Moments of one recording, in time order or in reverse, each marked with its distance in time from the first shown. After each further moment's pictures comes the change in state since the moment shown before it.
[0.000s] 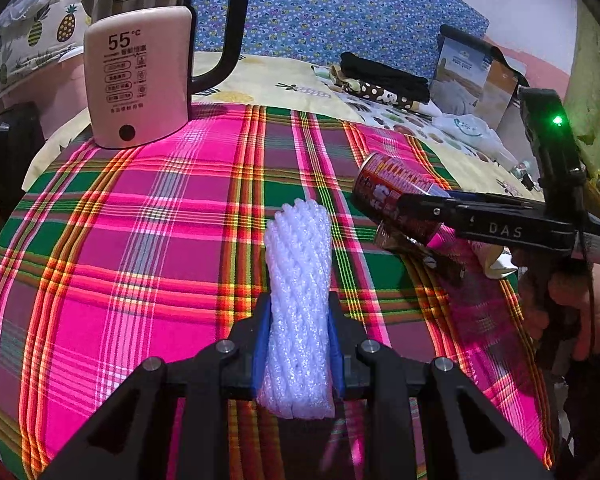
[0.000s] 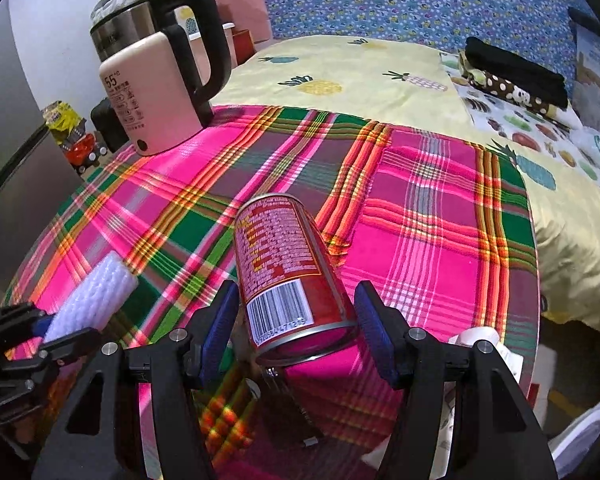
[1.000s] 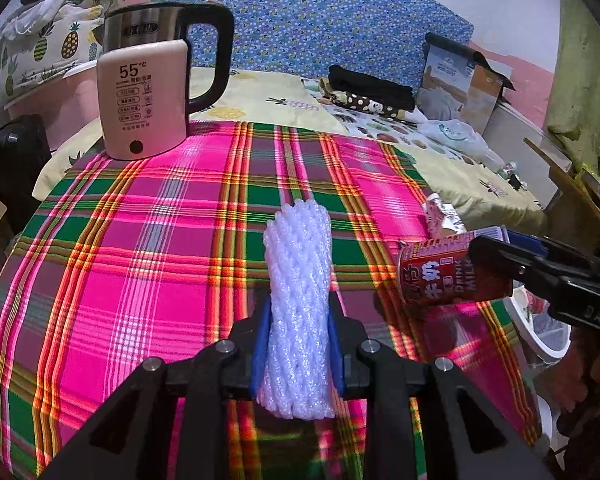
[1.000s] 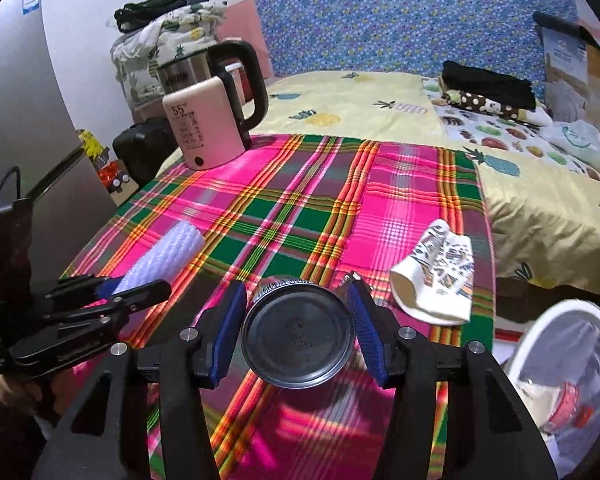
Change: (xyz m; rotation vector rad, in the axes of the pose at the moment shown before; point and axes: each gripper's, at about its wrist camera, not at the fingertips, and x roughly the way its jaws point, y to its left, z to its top) left arm -0.050 -0.022 -0.019 0.025 -0.045 -0.011; right arm -0.089 0.036 -0.057 0.056 -0.140 -0.005
